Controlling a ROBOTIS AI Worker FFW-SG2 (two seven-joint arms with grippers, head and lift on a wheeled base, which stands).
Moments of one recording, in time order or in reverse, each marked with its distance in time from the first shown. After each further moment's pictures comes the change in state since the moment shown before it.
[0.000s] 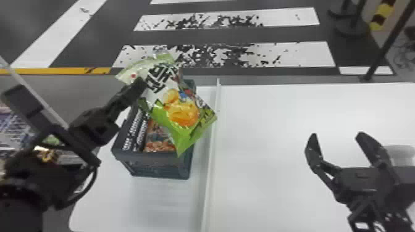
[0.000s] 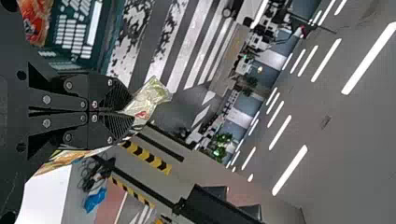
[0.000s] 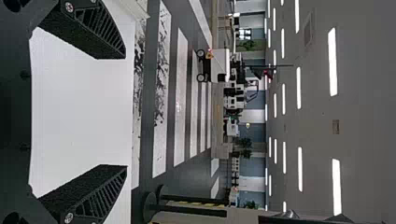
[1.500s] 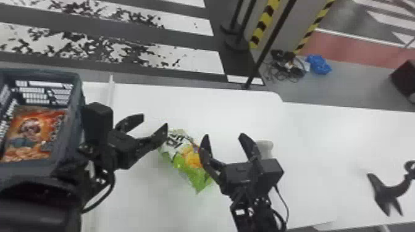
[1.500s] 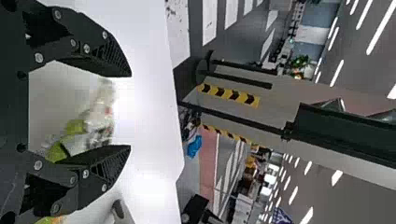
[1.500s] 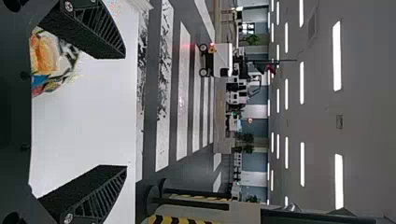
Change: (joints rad) left arm -0.164 0.003 -0.743 0.581 -0.580 -0.456 0.077; right arm 0.007 0.000 -0.025 0.003 -0.007 0.001 -0.001
